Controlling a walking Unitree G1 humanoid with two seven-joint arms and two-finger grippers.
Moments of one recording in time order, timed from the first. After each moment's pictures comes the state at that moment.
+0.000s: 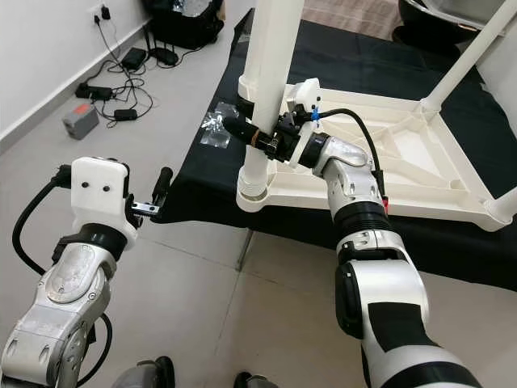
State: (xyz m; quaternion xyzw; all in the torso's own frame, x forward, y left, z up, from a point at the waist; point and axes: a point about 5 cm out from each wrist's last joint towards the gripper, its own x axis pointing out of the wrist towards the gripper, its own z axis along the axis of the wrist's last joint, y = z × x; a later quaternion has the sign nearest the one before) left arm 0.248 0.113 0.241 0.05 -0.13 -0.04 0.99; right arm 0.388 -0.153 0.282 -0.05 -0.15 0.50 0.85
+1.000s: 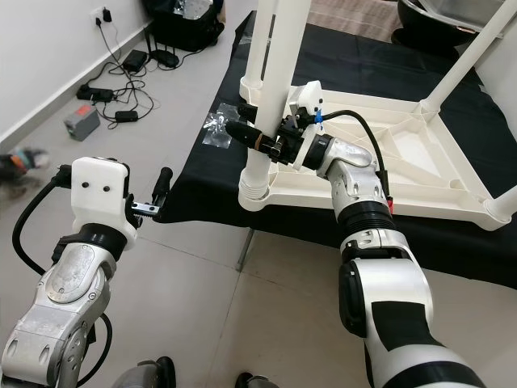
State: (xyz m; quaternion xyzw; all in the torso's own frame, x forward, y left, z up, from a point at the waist) left arm 0.248 0.112 0.241 0.06 -0.13 -0.04 0.99; right arm 0.388 -0.162 0.280 -0.06 -0.14 0.50 0.85
